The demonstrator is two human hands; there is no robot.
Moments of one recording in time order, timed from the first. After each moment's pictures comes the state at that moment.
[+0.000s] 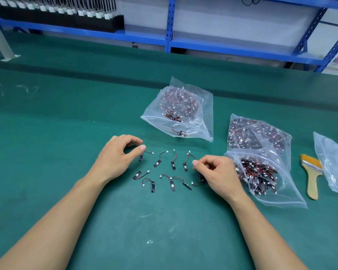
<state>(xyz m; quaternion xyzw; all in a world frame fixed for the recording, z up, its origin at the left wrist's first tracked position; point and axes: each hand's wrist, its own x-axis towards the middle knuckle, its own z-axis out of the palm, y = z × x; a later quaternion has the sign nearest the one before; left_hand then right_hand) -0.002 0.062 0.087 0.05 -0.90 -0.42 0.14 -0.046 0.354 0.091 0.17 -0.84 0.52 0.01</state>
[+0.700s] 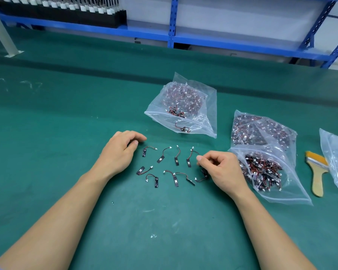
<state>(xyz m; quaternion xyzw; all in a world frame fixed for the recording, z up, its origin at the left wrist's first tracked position) -0.002 0.062 0.092 0.05 -0.91 -0.40 0.13 -0.046 0.353 0.092 0.16 -0.84 0.52 0.00</state>
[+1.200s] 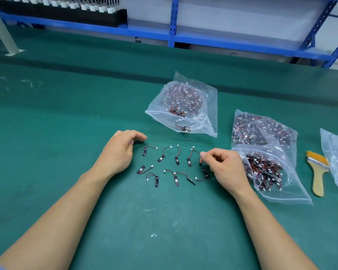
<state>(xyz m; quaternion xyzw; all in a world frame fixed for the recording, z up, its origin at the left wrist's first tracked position) -0.003 0.058 0.086 0.03 -0.92 -0.36 0.14 -0.049 0.354 0.094 0.14 -0.83 0.54 0.02</state>
